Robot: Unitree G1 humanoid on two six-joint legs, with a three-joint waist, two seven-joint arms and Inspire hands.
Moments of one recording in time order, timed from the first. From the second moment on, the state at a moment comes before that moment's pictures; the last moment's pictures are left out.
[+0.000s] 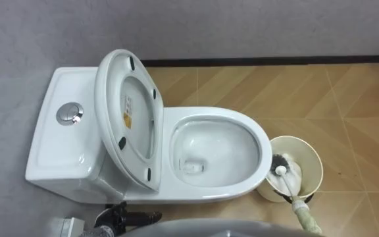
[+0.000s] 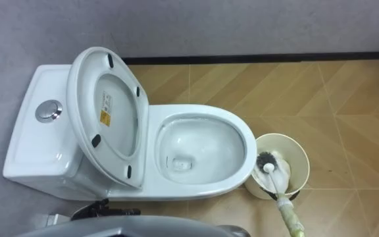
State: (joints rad) left arm 0.11 0.14 0.04 1.16 -0.13 0.04 -0.14; right arm 0.14 -0.19 0.05 1.29 -0.35 0.20 0.17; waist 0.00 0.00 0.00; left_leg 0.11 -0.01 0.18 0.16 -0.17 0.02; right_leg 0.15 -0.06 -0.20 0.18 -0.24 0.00
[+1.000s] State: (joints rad) left arm 0.14 0.15 0.06 1.14 -0.12 -0.02 -0.01; right arm 0.08 -0.22 -0.04 1.08 -0.20 -0.02 -0.22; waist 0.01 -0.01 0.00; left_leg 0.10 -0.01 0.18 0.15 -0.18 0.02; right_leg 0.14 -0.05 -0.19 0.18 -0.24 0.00
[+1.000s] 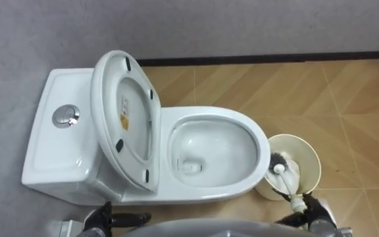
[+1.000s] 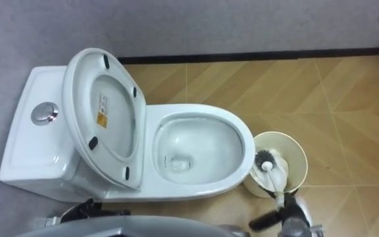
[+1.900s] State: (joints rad) left arm -0.01 0.22 0.00 1.11 -0.13 -0.07 0.05; right arm -0.22 -0.33 -0.05 1.30 -0.05 -0.08 -0.49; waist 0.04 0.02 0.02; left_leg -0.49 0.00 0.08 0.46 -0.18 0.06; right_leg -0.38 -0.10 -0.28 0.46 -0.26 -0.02
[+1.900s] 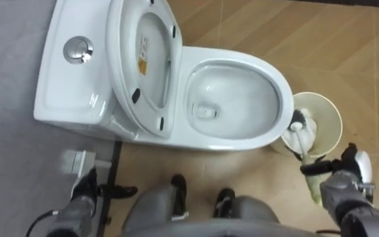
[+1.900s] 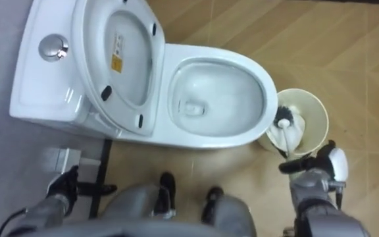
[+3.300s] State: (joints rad) left arm -0.11 0.30 -0.24 0.70 -0.27 -0.04 0.08; right arm -0.35 -0.51 0.19 1.32 0.27 -0.02 -0.38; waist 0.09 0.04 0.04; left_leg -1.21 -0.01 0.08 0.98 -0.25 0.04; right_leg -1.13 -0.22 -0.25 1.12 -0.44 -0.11
